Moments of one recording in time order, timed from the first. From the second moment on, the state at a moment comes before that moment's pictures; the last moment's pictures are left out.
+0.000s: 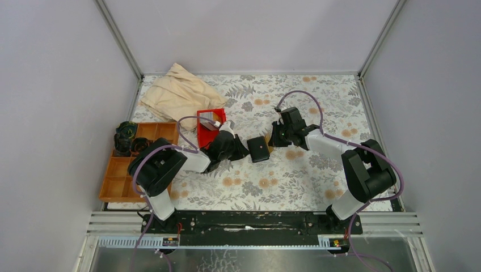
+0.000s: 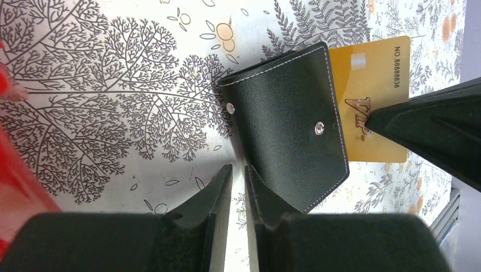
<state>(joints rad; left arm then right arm) -0.67 1.75 0.64 0.49 0.04 -0.84 0.49 1.62 0.91 -0.17 -0.18 0.42</state>
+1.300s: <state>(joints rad) -0.67 1.76 0.63 0.54 0.04 -0.84 0.48 1.59 0.86 -0.14 -0.19 0.45</state>
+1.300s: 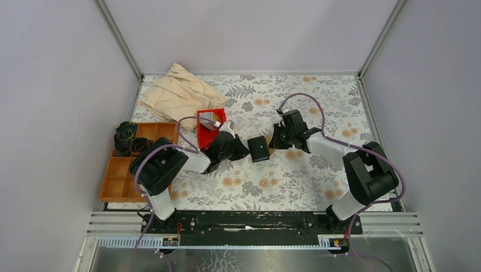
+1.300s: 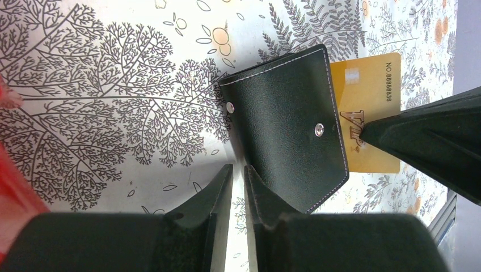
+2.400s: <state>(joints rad) -0.67 1.77 0.63 0.57 0.04 -0.84 0.48 1.57 0.86 -0.14 -0.19 0.45</state>
